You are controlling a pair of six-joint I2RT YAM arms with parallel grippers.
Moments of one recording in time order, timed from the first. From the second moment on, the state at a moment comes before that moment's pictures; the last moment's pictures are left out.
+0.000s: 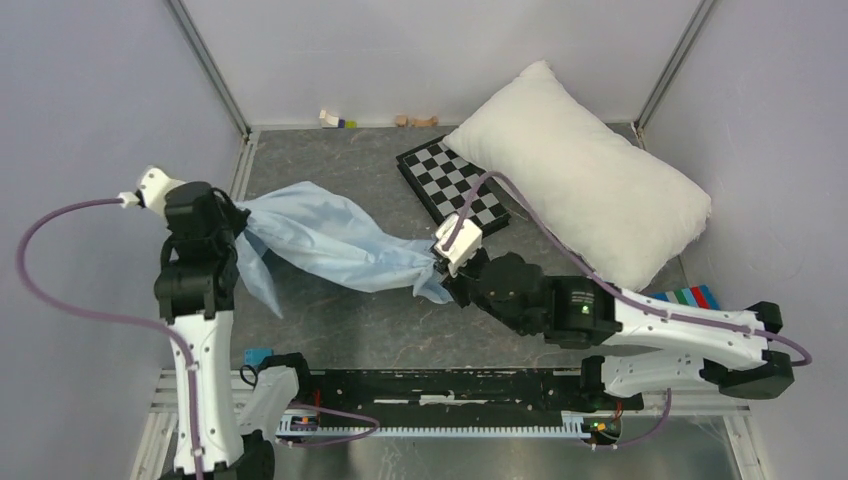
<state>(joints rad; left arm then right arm) 0.13 0.86 1.20 -0.81 -0.38 -0.68 1.37 1.12 1.14 -0.40 0.57 0.07</state>
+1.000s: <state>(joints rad) -0.20 2.06 1.76 -0.90 -0.16 -0.46 0.55 1.70 1.21 -0.46 0.08 0.15</state>
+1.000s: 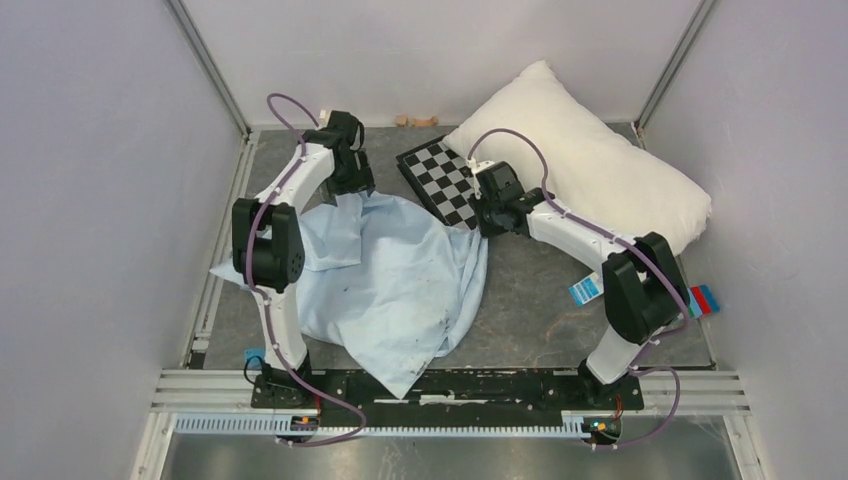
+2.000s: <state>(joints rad) -0.93 1.78 1.11 -0.56 -0.16 -0.74 0.56 1.22 0.97 -0.38 0.31 0.17</state>
